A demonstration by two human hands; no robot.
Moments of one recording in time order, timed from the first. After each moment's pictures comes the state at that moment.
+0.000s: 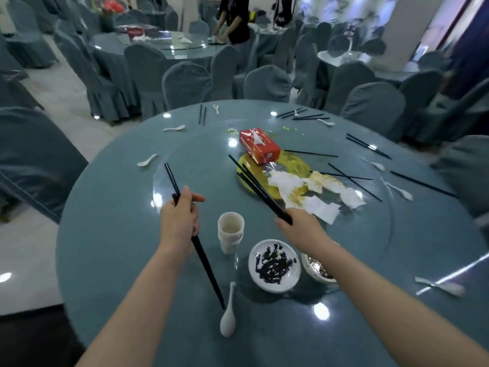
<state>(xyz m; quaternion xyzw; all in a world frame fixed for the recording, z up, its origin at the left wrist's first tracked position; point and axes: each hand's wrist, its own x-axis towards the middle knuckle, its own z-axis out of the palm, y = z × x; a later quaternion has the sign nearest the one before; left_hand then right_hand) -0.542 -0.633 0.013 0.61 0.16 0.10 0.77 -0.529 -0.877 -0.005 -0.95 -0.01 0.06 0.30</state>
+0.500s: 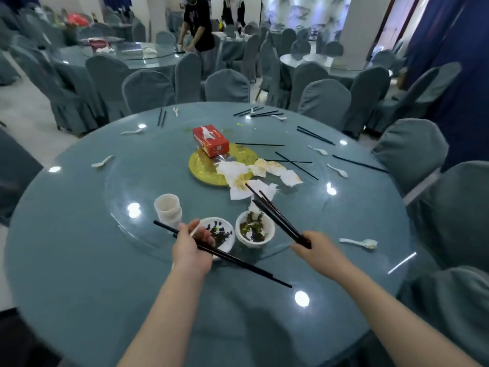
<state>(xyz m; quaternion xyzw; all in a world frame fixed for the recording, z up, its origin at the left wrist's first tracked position) -0.642 -0.814 -0.018 0.32 0.33 -0.01 0.89 -0.687 -1.070 -0.015 -0.94 0.08 0.08 0.32</state>
